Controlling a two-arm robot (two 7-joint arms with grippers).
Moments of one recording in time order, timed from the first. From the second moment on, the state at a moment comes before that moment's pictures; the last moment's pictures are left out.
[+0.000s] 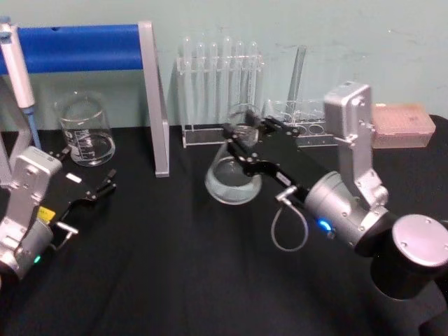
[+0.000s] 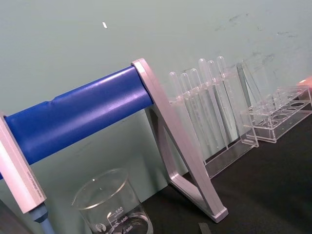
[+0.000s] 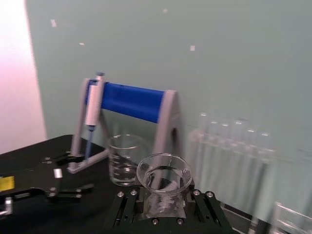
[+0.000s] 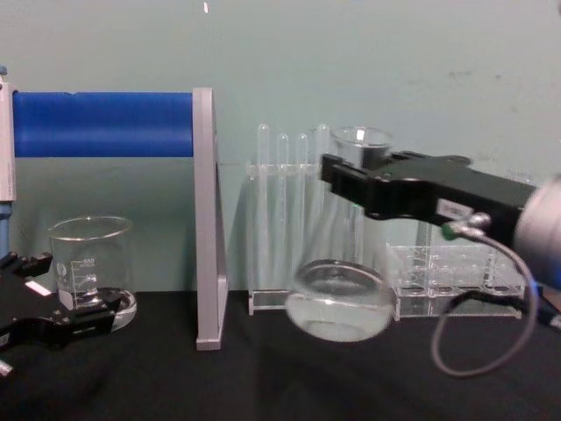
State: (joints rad) left arm -0.20 0.60 0.45 -1.41 -0.25 -0.12 0.03; right arm 0.15 0.19 -0.32 -1.69 0.20 0.10 0.32
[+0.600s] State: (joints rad) left arm -0.20 0.60 0.45 -1.41 -0.25 -0.12 0.03; right arm 0.17 0.22 -0.33 -1.68 0.23 0.09 0.27
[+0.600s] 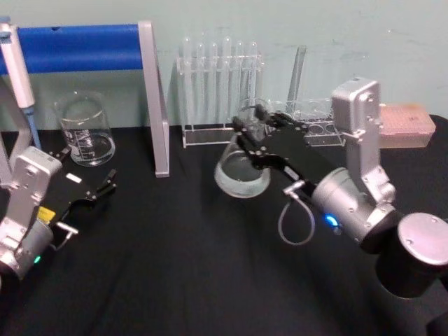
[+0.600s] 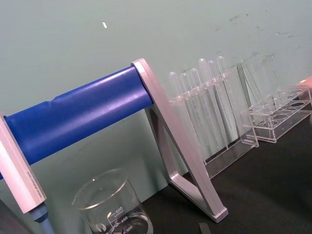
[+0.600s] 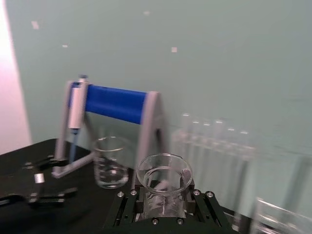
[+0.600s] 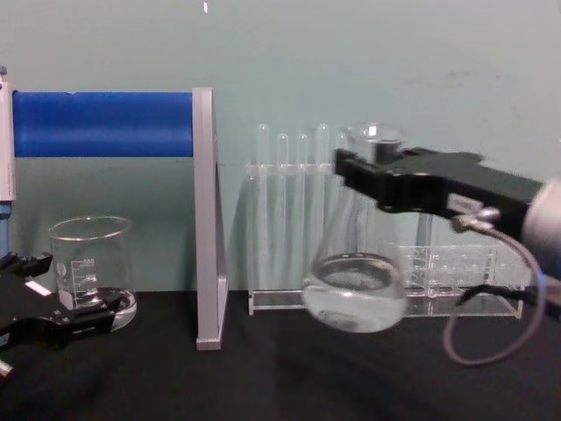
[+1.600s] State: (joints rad) left arm -0.20 0.60 0.45 -1.41 -0.25 -0.12 0.03; right arm -0.06 0.22 -0.11 -1.87 0.15 0.13 0.10
